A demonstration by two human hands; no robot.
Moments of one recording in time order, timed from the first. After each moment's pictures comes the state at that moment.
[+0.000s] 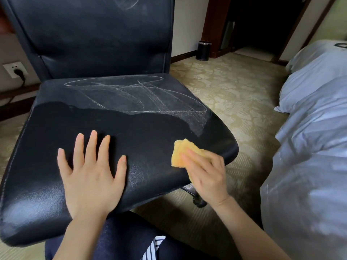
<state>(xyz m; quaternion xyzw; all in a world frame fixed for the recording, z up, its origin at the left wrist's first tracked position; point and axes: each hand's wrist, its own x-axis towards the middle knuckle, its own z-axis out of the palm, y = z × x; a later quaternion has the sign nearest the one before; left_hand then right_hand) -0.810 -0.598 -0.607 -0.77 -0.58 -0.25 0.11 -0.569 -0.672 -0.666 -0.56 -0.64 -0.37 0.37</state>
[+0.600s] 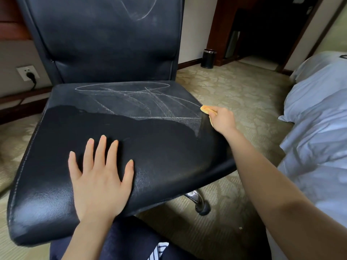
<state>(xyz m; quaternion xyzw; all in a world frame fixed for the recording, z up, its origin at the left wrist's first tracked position) -0.809 -0.599 -0.606 -0.77 -0.58 -0.24 0.10 -0.456 -0.543 -0.579 -0.83 -0.48 -0.01 0.28</state>
